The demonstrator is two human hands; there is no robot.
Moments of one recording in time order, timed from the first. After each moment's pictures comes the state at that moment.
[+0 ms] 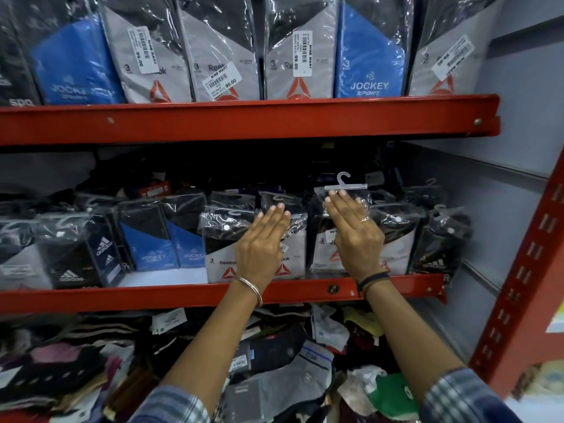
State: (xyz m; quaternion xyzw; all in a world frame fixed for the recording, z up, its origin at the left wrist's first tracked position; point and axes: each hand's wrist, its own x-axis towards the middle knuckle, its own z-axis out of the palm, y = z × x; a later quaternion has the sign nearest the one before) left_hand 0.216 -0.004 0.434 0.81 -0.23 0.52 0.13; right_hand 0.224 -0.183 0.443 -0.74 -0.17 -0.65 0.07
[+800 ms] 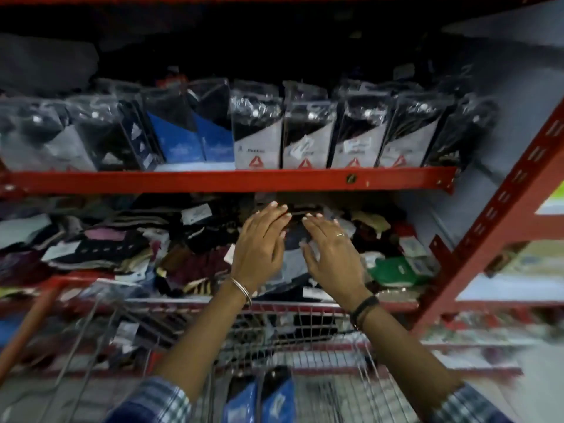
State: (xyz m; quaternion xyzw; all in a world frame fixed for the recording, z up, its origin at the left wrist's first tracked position) left_hand 0.072 0.055 0.307 0.86 -0.27 0.39 0.19; right_hand 0.051 -0.106 0.305 -0.91 -0.18 -0.30 0.21
